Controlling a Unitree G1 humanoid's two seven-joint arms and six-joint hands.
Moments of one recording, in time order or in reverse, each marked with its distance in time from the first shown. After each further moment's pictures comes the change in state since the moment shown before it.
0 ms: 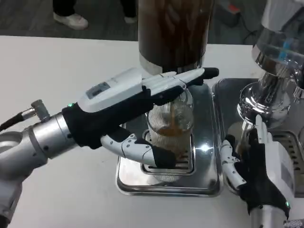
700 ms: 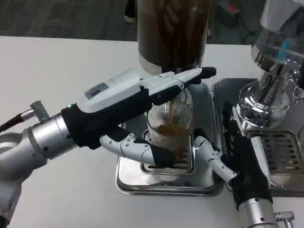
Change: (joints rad) left arm 0.003 0.007 -0.008 0.011 0.000 -0.004 0.017; right arm -0.094 -0.018 -0.106 0.272 0.418 -0.445 0.199
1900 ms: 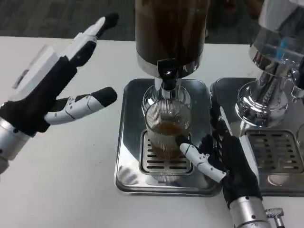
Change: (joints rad) left arm 0.111 0.009 0.231 0.098 0.109 0.038 0.337; right arm -0.049 0.019 0.001 0.111 0.014 -0.076 0.028
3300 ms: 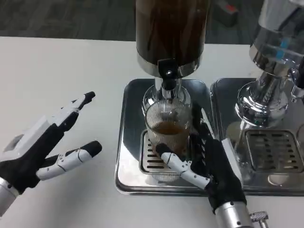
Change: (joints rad) left arm 0.191 0.036 -0.024 0.173 0.165 0.001 0.120; right arm -0.003 0.018 0.072 0.079 -0.019 -0.104 -0.022
